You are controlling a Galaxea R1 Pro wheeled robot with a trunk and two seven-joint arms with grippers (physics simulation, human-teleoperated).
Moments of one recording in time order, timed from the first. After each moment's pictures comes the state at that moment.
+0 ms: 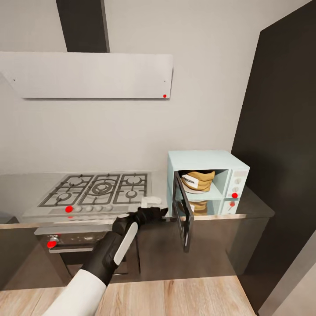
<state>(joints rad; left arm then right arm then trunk) -0.63 -0.17 -0.31 -1.09 0.33 0.54 -0.04 -0.29 -0.17 -0.31 0.03 0.47 -0.02 0.05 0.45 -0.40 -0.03</state>
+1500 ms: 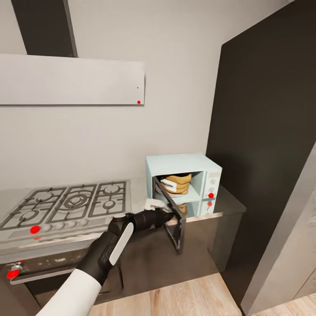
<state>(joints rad) -0.63 -0.12 -0.32 -1.09 0.33 0.55 -0.37 -0.29 -0.17 -0.33 0.03 0.40 -0.02 0.05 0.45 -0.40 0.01</state>
